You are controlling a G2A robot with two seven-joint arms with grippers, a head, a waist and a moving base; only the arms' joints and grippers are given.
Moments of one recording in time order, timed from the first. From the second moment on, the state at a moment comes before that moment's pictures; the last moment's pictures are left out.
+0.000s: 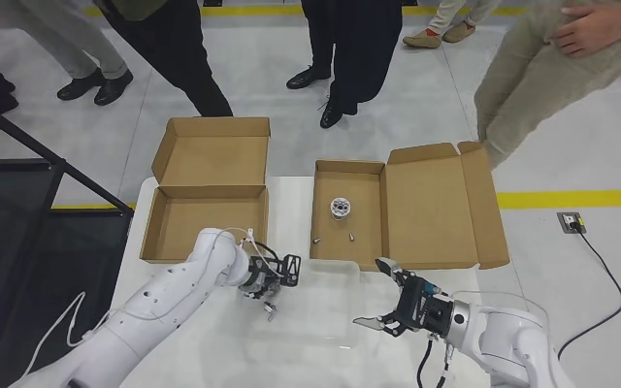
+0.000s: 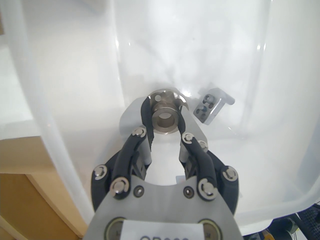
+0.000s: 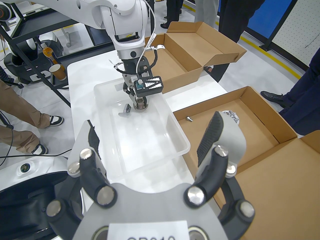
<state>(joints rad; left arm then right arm) 0.42 -1.06 -0.50 -1.14 1.36 -1.01 -0.46 -1.31 -1.24 1.49 -1.90 -1.22 -0.96 0.31</state>
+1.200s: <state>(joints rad) 0.62 -0.74 -0.81 -1.44 1.35 -1.01 0.28 -1.31 -1.24 1.49 -1.90 -1.22 -0.96 0.31</state>
